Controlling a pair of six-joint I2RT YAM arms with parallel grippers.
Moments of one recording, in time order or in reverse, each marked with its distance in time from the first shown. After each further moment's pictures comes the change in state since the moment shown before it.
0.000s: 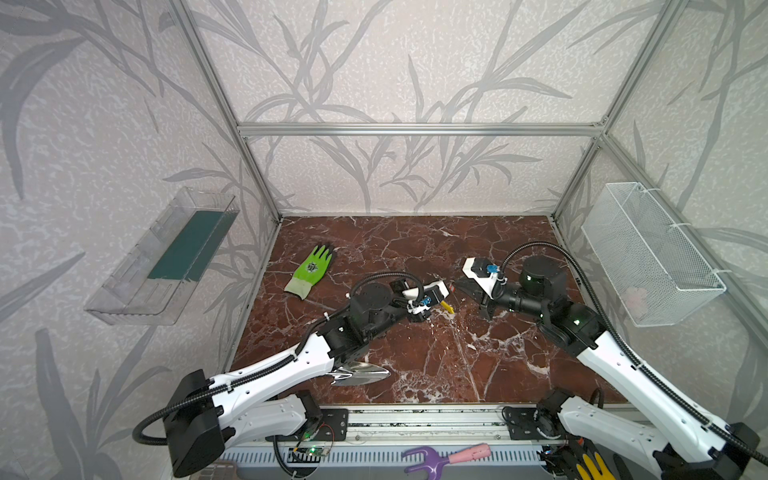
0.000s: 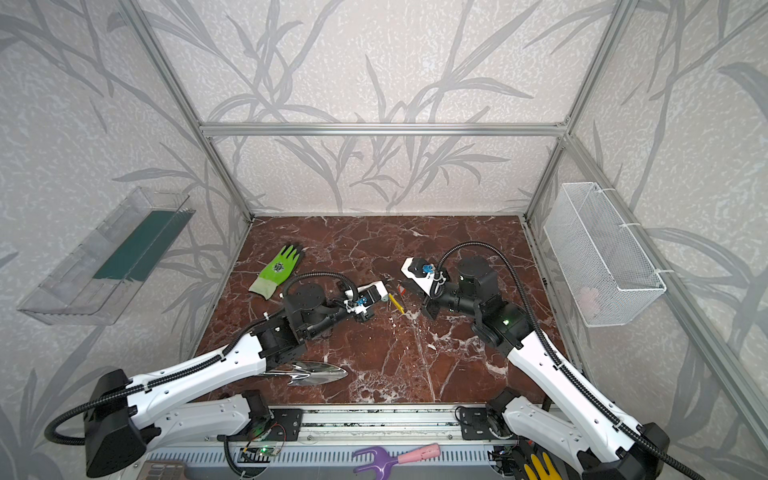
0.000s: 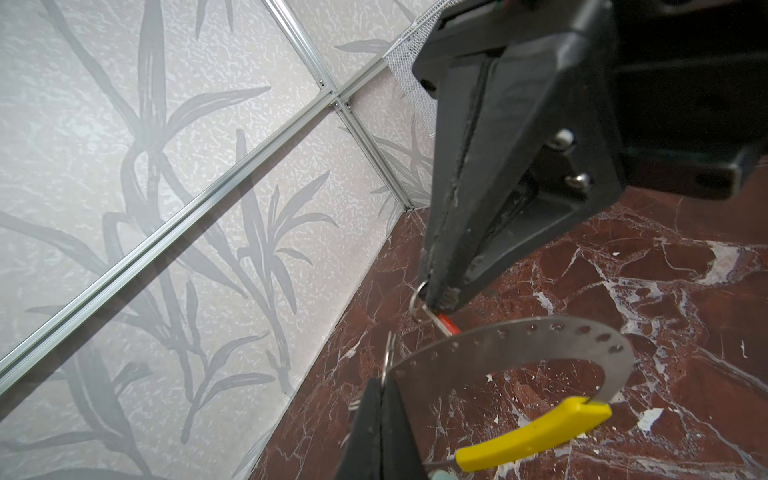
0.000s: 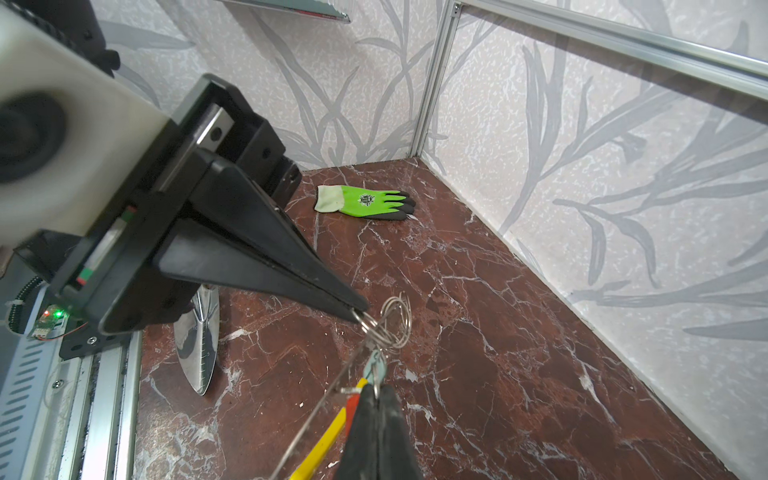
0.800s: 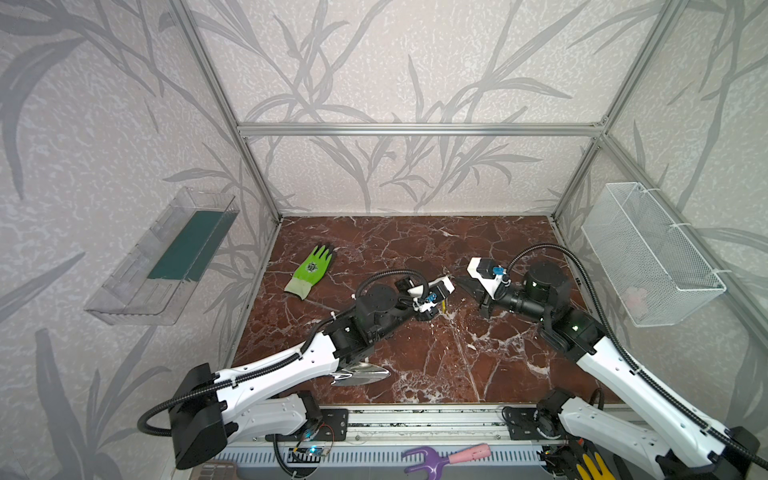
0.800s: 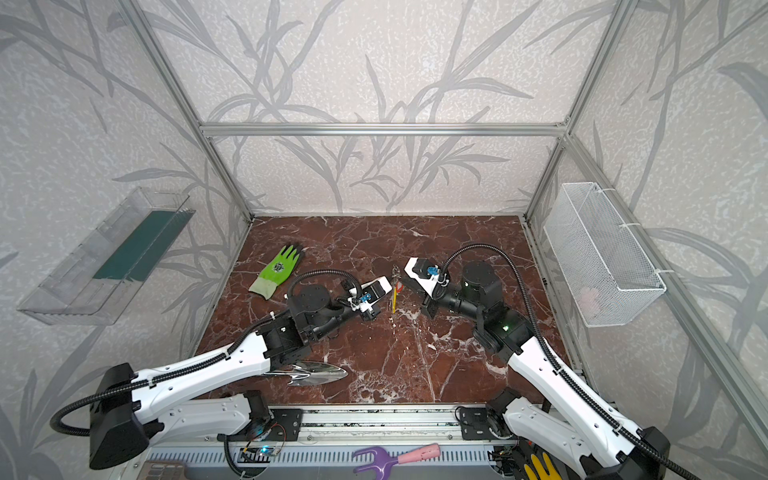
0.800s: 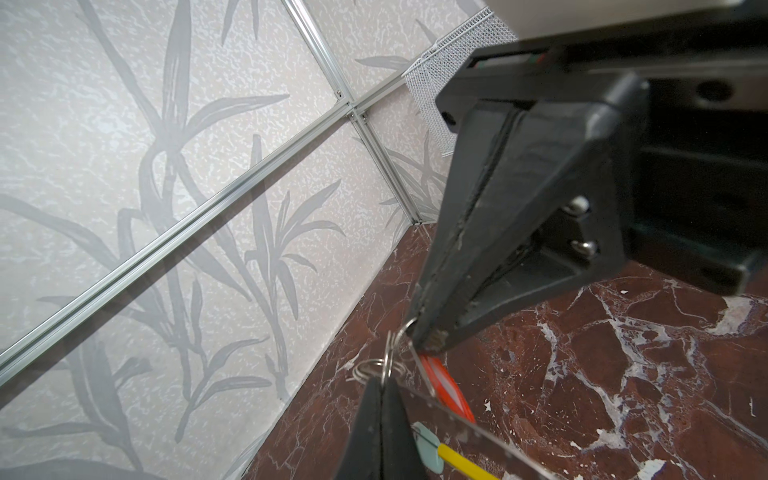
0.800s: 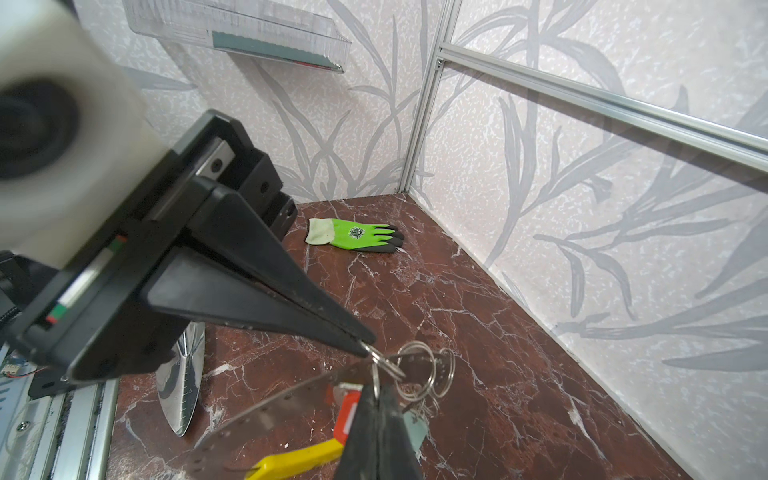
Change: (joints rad) left arm -0.047 0.037 0.041 0.024 -0.070 -0.060; right arm 0.000 -0.037 -0.076 0.164 0.000 0.036
